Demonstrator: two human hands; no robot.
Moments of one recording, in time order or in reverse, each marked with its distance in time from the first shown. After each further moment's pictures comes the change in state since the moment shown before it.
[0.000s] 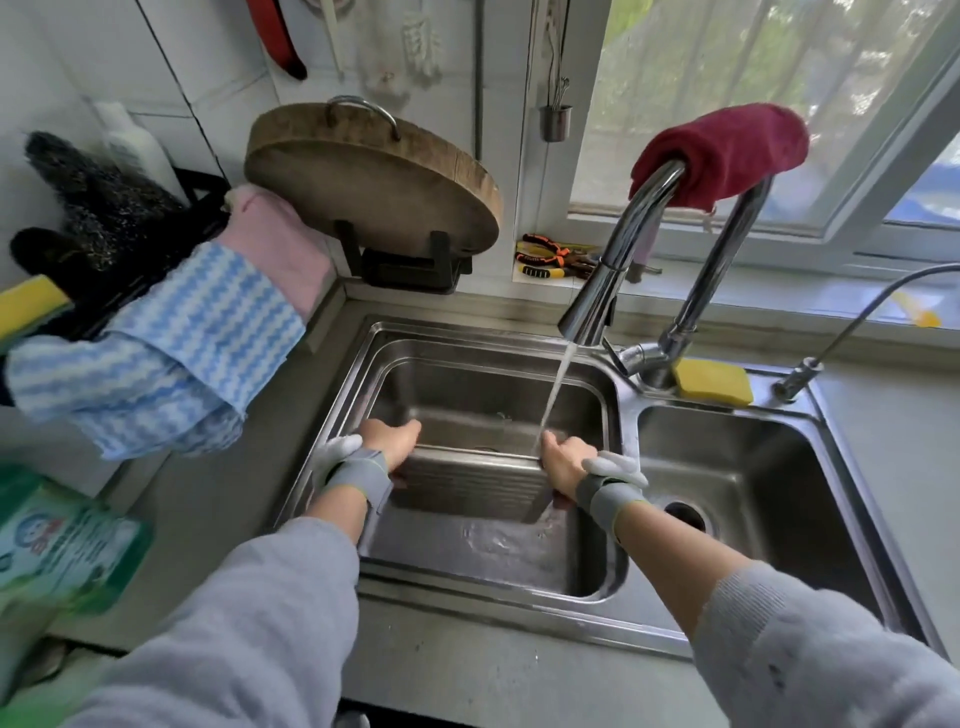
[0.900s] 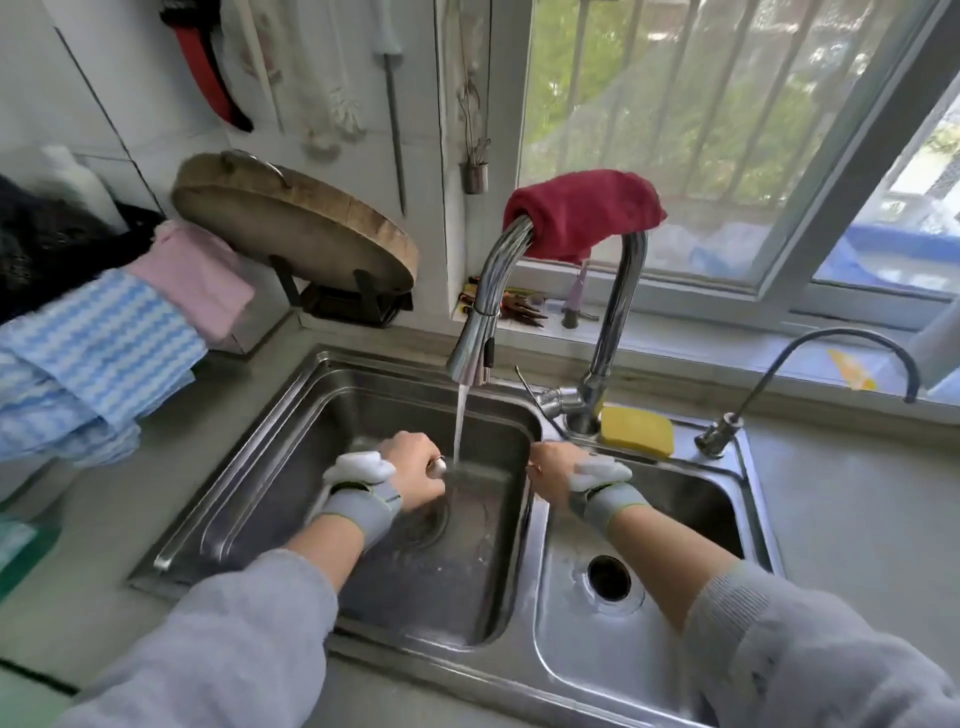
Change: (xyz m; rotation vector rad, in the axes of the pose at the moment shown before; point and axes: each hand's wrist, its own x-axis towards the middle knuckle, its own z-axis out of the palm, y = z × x) left_hand -0.087 0.085 0.101 0.775 0.018 0.645; right_hand 0.065 0.063 -0.120 -0.641 -0.061 -0.480
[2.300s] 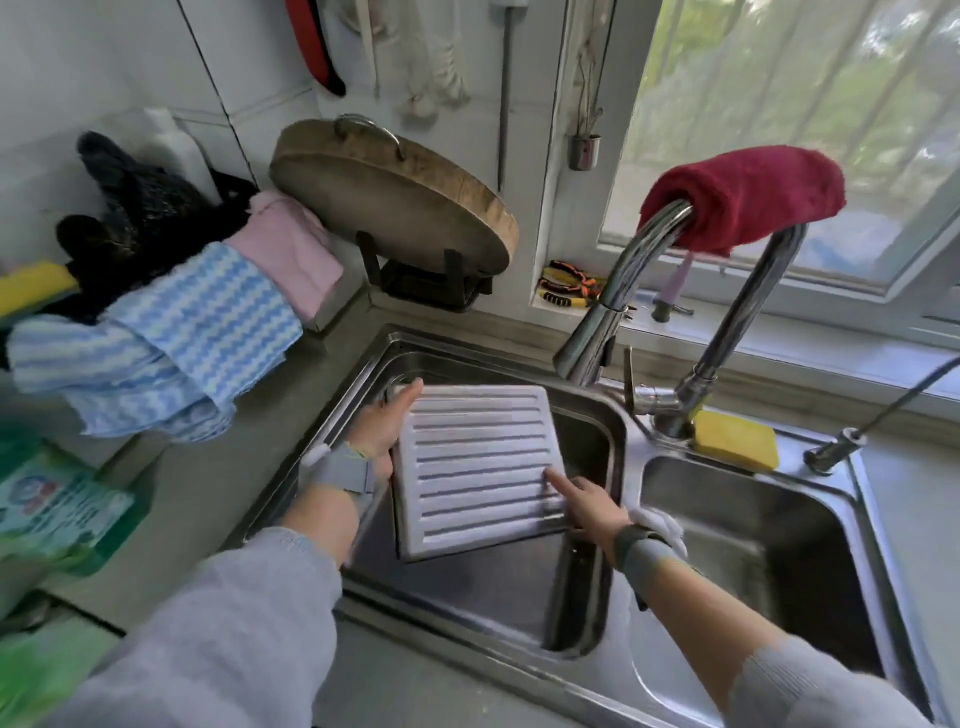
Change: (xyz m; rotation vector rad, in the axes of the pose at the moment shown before) left_hand 0.021 -0.137 -0.006 -1.481 0.178 -0.572; right_hand 0.014 -0.081 0.068 1.057 -0.081 0.253
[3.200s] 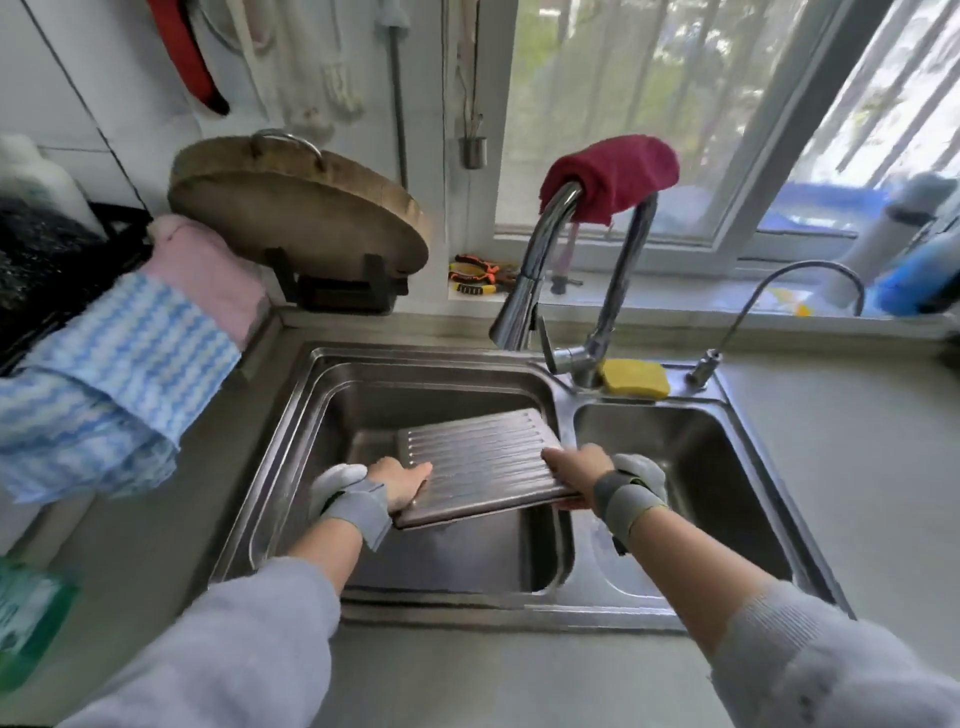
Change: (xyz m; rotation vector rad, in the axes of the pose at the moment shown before) left_hand -0.061 -0.022 0.014 1.063 -0.308 -0.008; right_hand -0.093 -0.019 -0.013 0.183 0.345 0.166
